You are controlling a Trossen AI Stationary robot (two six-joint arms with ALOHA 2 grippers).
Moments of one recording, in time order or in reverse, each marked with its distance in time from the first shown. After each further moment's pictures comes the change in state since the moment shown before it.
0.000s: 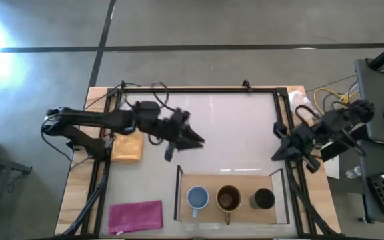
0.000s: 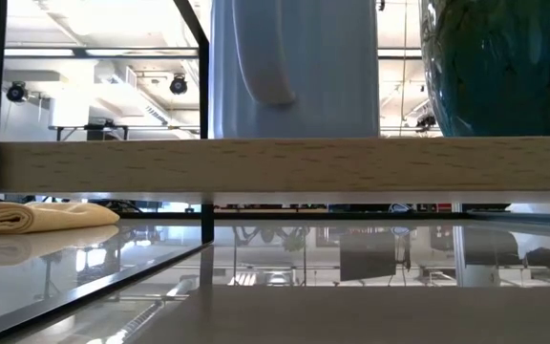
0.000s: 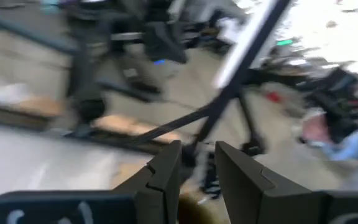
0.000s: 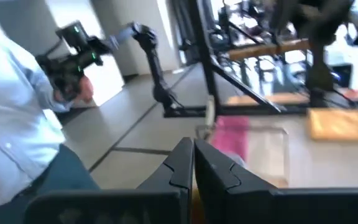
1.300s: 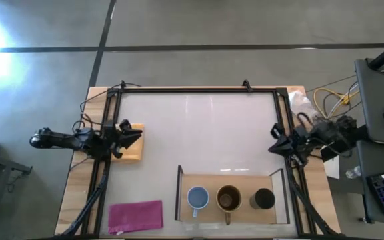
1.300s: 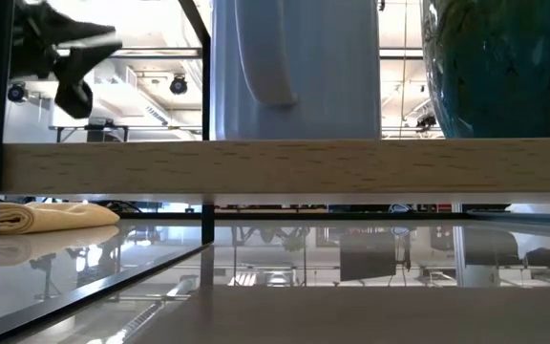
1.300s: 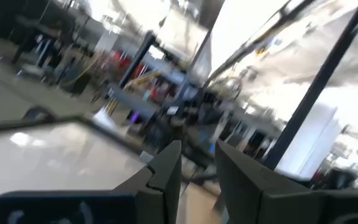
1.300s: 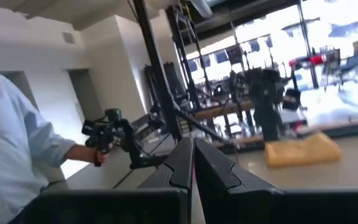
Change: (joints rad) left arm -0.123 -1.307 -1.306 0.294 -0.579 -0.054; right arm -0.055 -0.595 -0.658 0.376 0.153 -0.017
